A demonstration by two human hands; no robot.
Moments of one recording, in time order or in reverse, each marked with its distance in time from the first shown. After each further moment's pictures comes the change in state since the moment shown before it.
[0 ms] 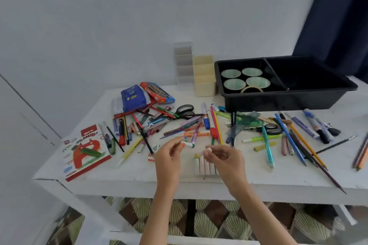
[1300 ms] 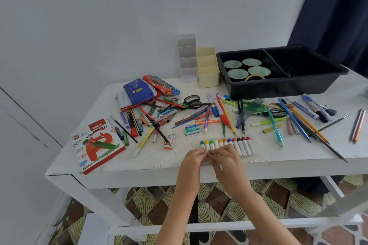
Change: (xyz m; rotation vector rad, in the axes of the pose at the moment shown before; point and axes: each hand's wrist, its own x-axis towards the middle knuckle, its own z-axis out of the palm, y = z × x) left_hand -0.039 -0.033 -0.021 0.039 -0.545 -0.016; right_hand -0.036 0.053 0.038 -0.859 -0.007 -0.634
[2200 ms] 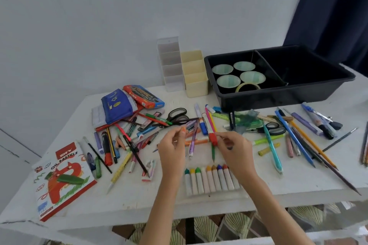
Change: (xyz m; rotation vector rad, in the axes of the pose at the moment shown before) left_hand 0.110 0.036 -0.007 -0.177 0.424 -0.005; right_hand 0.095 0.050 -0.039 0.311 0.096 0.462
